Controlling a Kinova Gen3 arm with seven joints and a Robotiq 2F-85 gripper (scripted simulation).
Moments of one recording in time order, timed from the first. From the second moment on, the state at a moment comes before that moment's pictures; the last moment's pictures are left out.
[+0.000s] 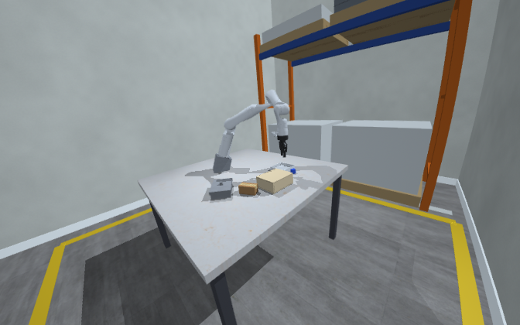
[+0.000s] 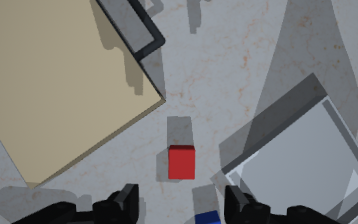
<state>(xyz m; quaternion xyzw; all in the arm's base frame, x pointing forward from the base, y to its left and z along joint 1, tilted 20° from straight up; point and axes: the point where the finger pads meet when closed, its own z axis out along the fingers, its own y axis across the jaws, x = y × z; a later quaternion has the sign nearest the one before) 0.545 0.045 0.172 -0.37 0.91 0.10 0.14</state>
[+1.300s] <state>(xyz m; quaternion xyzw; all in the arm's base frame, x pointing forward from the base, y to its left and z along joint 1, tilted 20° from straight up) 0.564 0.074 0.076 -0.37 0.91 0.10 0.14</state>
